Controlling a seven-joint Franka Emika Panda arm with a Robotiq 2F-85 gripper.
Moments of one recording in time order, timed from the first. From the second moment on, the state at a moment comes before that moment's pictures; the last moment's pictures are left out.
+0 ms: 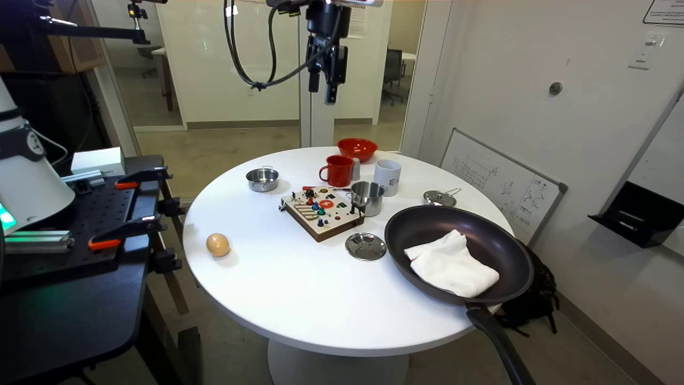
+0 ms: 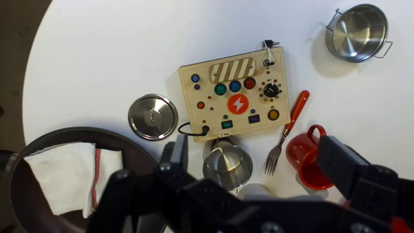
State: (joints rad) arm -0.07 0.14 -0.03 -2.14 0.04 2.22 -0.14
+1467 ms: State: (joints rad) arm -0.02 0.13 -0.04 -2.15 -0.11 2.08 0.02
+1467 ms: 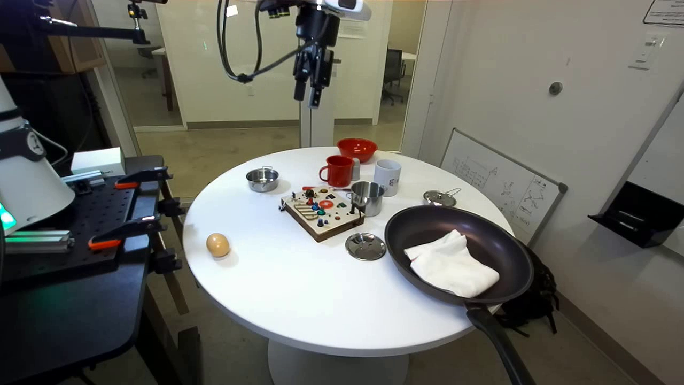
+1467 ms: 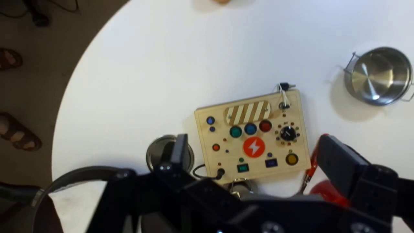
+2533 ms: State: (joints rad) arm -0.01 0.26 -0.03 -2.17 -0.11 2.19 0.04
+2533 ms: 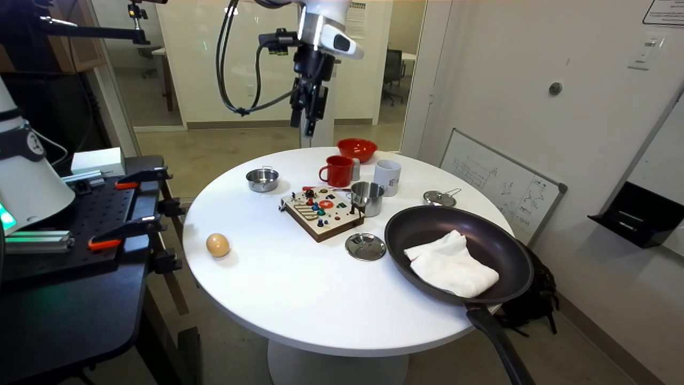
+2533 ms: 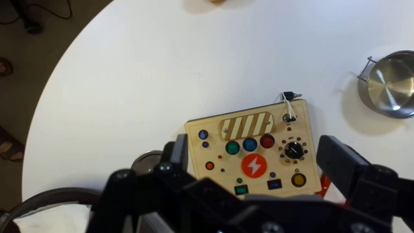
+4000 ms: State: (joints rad) arm -0.03 0.53 -0.04 -2.14 -0.03 2.65 0.13
